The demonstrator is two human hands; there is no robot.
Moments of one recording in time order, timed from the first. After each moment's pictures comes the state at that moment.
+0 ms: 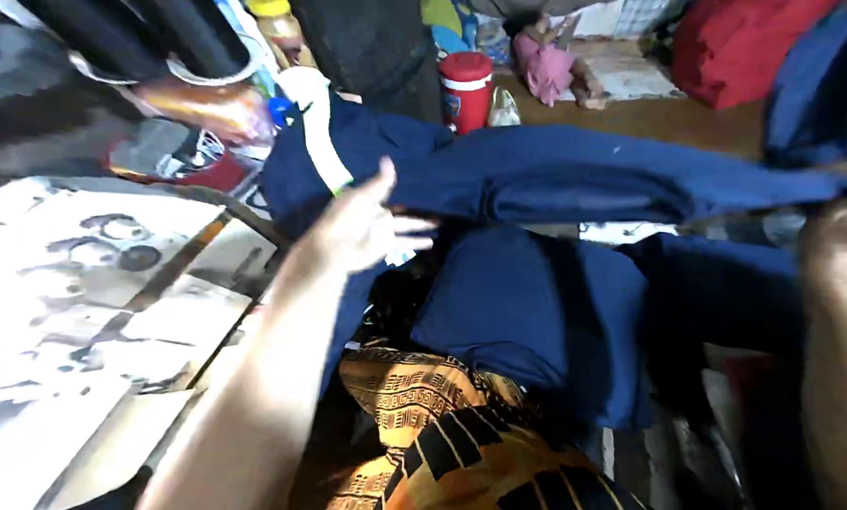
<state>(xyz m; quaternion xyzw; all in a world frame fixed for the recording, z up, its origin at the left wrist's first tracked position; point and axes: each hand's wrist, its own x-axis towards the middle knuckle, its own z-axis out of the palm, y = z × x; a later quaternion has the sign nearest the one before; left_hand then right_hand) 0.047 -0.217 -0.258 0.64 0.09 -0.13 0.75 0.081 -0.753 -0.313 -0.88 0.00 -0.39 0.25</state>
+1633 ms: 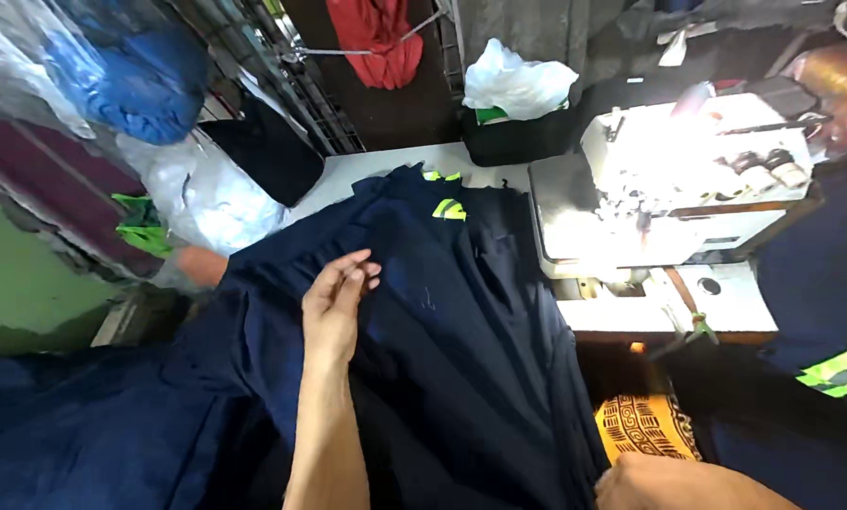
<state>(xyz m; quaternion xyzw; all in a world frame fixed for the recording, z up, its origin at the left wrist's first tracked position) -0.478 -0.093 -0.286 0.61 0.44 0.57 0.33 -0.115 -0.259 -0.327 0.14 0.81 -0.55 -0.16</state>
